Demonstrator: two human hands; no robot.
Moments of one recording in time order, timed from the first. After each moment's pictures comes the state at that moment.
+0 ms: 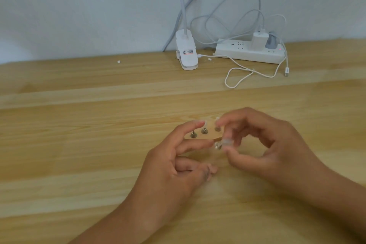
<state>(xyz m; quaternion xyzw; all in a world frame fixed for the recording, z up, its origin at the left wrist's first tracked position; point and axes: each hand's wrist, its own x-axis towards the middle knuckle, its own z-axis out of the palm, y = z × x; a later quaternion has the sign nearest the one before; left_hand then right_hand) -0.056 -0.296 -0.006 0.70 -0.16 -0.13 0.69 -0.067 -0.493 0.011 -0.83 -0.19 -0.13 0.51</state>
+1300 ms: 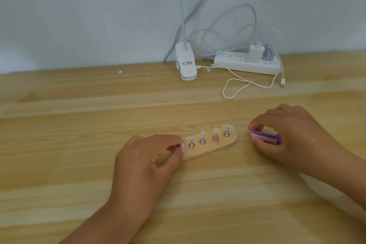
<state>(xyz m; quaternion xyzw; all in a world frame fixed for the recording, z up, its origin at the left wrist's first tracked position) -0.034 -0.280 -0.003 0.88 -0.18 0.22 0.38 -0.044 -0.554 0.017 -0.98 -0.10 -0.13 0.12</state>
